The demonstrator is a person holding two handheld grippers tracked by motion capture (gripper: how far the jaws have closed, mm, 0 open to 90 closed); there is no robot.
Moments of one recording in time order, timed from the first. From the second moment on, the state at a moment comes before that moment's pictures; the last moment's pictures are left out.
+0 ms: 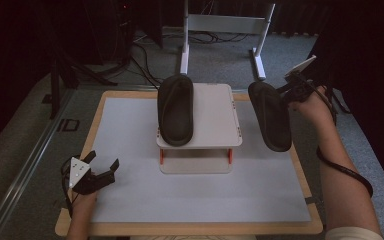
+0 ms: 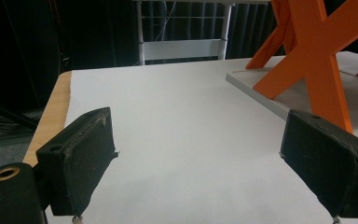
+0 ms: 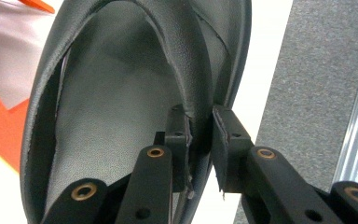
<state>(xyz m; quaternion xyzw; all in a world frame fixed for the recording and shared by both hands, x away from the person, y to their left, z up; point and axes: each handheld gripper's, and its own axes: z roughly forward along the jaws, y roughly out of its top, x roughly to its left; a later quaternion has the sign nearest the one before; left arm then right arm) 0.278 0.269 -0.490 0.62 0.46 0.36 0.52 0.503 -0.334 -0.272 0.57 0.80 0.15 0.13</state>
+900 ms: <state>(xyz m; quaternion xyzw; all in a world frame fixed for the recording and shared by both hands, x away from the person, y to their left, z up) 0.278 0.270 -0.490 0.62 0.46 0.36 0.52 0.506 -0.252 -0.222 0.54 0.81 0.17 0.13</state>
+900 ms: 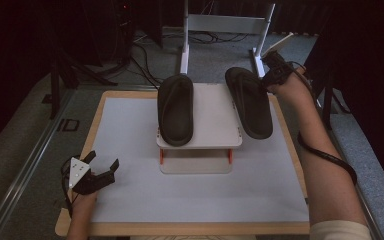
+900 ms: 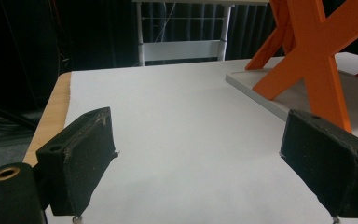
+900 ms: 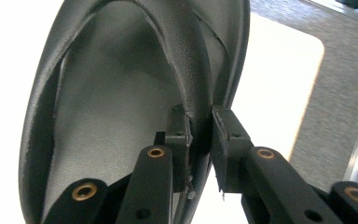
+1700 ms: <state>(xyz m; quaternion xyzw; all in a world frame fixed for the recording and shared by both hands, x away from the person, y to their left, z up) 0.278 0.270 -0.490 0.62 0.46 0.36 0.52 0.511 -0.178 -0.228 0.52 0.83 0.15 0.12</state>
